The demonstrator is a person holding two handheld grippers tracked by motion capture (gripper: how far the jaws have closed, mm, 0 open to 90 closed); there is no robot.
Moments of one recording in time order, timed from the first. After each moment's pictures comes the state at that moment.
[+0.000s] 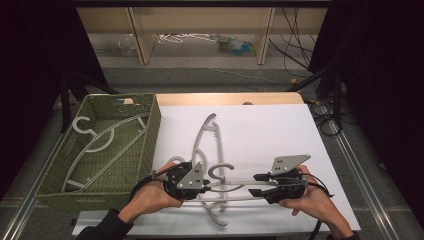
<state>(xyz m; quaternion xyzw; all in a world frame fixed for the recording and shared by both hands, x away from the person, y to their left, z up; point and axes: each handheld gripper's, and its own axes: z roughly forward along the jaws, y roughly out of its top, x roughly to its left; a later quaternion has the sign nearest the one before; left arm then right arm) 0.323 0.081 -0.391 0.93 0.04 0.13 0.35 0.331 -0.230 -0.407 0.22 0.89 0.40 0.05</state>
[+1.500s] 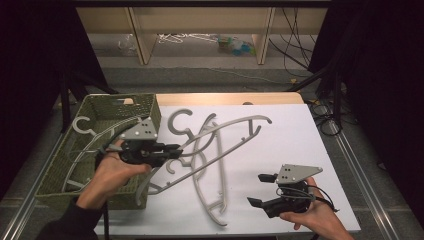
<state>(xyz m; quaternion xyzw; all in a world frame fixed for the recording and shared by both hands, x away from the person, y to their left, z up) 0.347 0.164 -0.310 0.84 0.25 0.11 0.48 0.296 -0.227 -0.394 0.24 0.85 0.45 0.08</state>
